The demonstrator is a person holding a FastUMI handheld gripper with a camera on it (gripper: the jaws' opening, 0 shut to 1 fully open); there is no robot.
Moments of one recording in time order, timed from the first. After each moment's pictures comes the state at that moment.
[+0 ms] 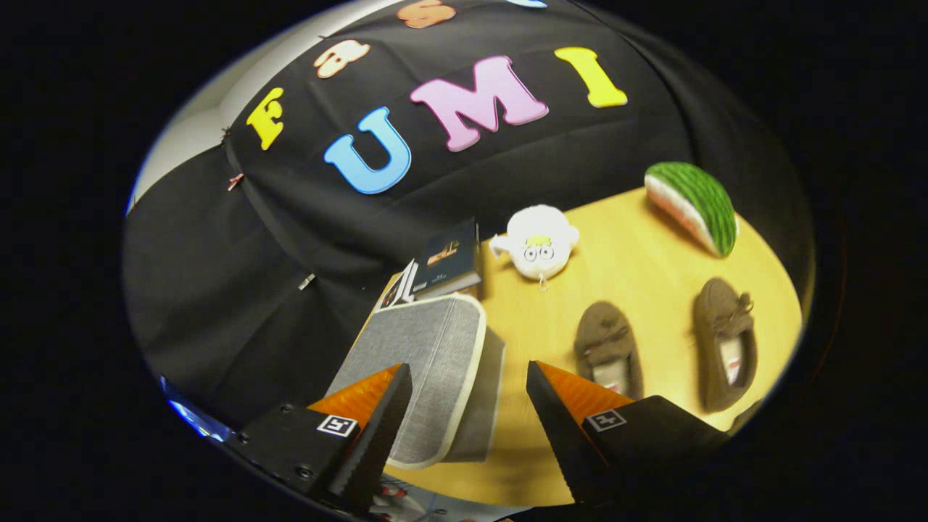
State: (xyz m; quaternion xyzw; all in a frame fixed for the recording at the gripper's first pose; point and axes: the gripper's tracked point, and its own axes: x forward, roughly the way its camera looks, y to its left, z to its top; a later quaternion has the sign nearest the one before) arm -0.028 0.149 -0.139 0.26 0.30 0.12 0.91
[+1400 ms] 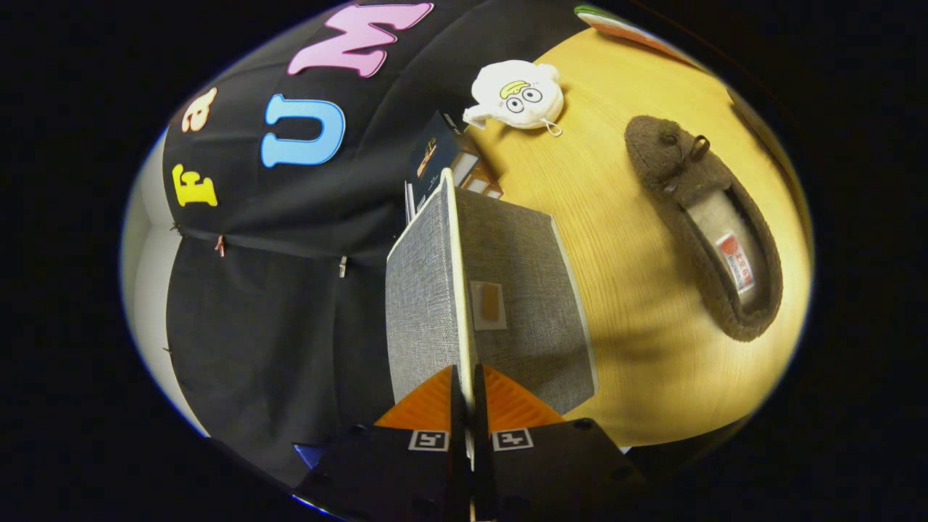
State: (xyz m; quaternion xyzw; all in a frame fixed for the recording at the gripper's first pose) arm -0.022 0.215 -0.186 0.44 0.46 0.17 0.75
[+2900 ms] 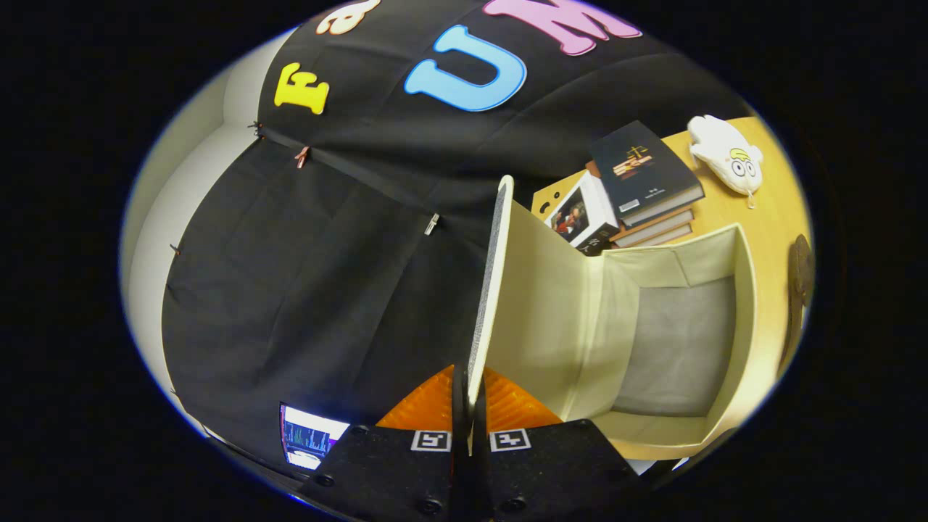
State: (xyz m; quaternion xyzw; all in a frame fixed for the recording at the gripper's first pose) arm -0.015 0.434 -0.030 0.33 0.40 0.33 0.79
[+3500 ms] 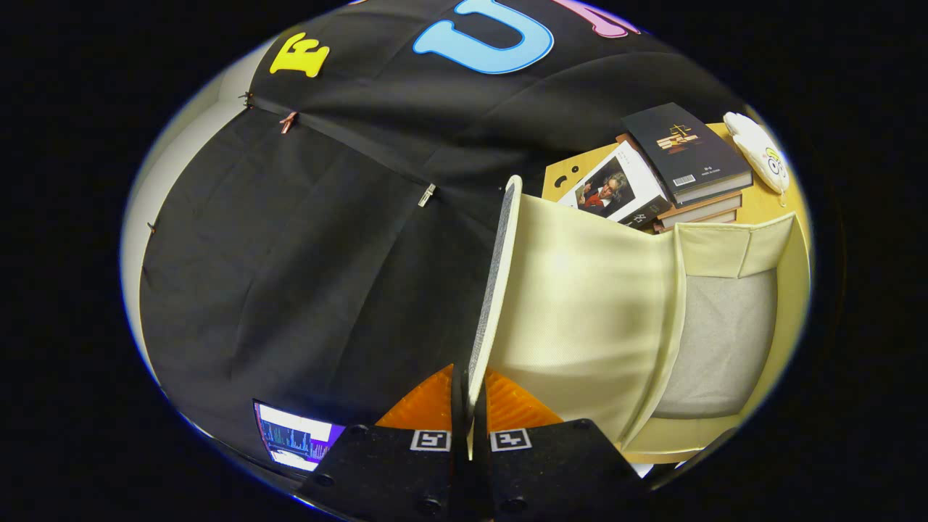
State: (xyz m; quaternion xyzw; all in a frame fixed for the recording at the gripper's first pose) arm -0.004 0.527 -0.070 0.29 0.43 0.32 0.79
